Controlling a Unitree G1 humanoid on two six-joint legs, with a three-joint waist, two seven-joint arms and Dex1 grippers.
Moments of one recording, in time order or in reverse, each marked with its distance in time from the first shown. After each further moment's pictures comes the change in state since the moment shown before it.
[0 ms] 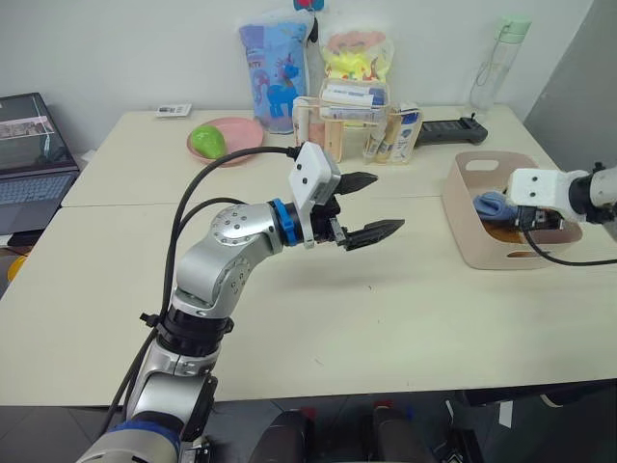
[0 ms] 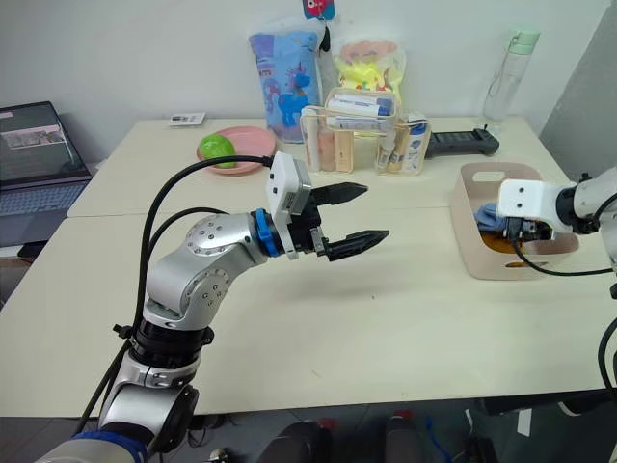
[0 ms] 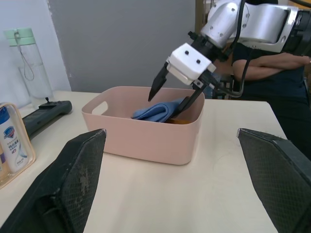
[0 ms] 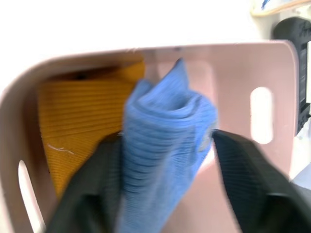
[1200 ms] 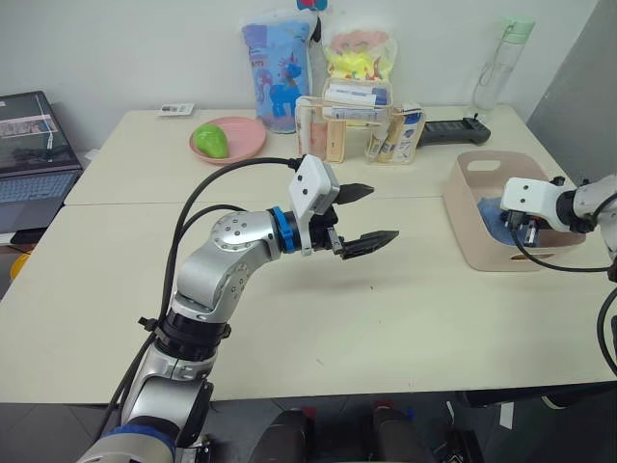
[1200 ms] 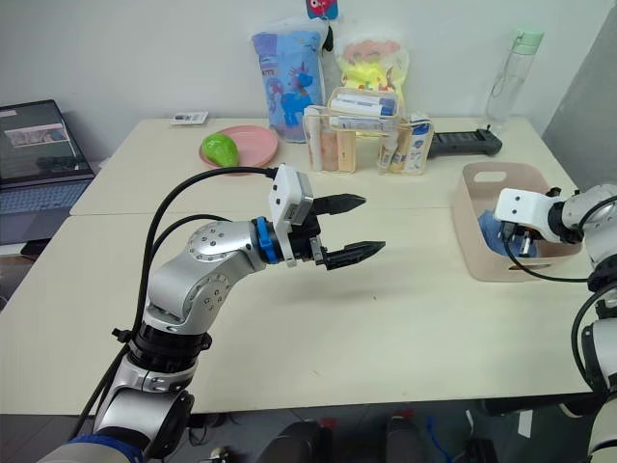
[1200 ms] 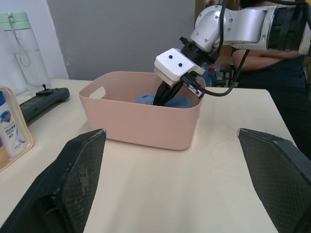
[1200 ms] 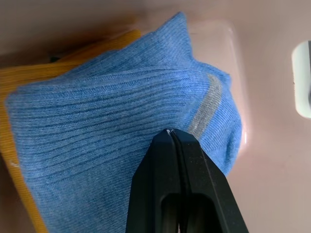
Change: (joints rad) left arm 0.034 0.018 -0.022 -0.006 0.018 -0.020 -0.025; right arm -0.107 0.130 0.037 0.430 -0.157 -0.155 -0.176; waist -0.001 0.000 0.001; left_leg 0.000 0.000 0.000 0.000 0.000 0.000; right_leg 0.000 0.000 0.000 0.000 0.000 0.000
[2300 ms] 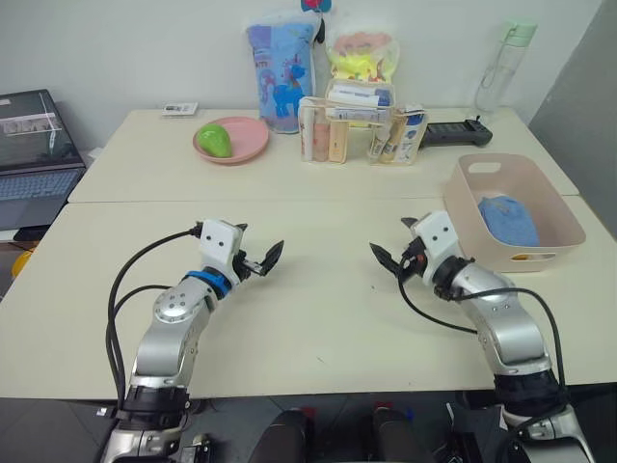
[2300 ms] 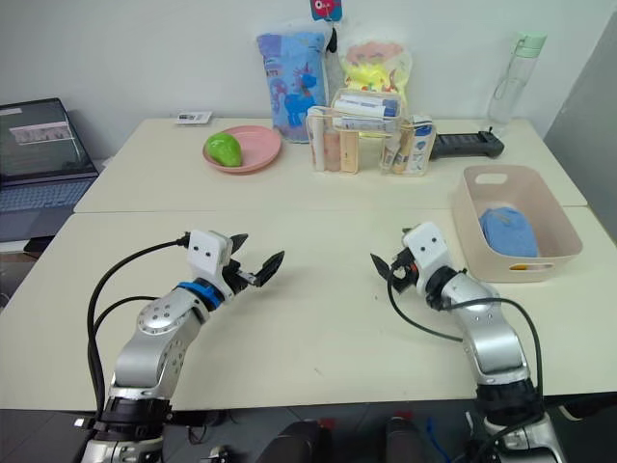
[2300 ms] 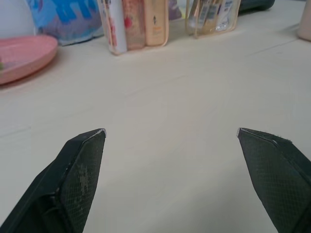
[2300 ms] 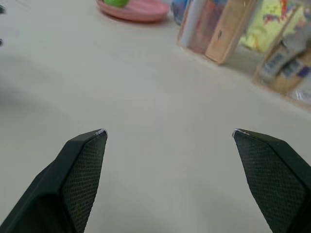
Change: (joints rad) left arm 0.460 0.020 0.246 0.077 0.226 -0.244 0.371; right arm 0.746 0.591 -0.246 -1.238 0.418 0.679 -0.562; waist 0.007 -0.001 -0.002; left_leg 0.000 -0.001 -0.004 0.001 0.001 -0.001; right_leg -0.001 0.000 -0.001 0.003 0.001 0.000
